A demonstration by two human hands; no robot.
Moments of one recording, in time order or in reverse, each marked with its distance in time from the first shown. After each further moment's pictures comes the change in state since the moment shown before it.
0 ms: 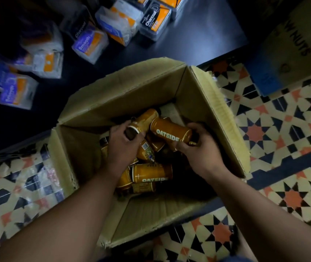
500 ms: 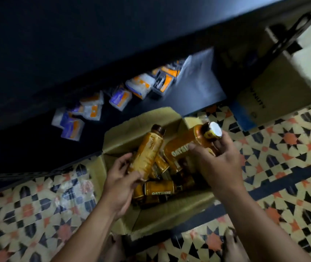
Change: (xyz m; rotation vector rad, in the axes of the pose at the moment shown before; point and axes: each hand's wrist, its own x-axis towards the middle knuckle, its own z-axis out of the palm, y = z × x) left_hand -0.127 0.100 -0.116 -0.804 -0.190 -0.221; right_hand -0.114 -0.144 -0.081 0.477 0.076 -0.270
